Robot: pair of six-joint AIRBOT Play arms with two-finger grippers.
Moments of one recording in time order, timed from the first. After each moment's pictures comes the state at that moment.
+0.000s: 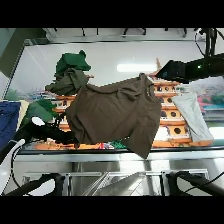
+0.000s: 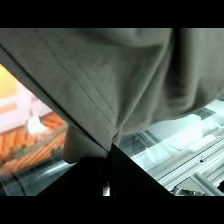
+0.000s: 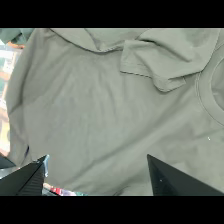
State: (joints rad) left arm 0.10 -1.25 0.60 0.94 -1.24 -1.11; right arm -0.02 -1.24 1.65 -0.97 1.45 1.49
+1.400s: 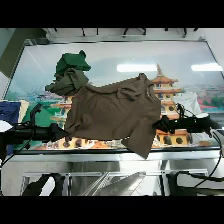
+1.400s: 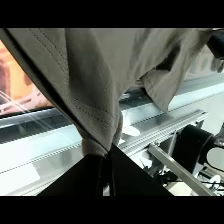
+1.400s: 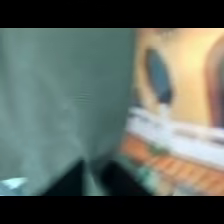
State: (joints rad) left arm 0.32 -0.88 0.65 0.76 -1.51 -1.30; right arm -0.34 -1.45 0.67 -0.63 1.11 1.04
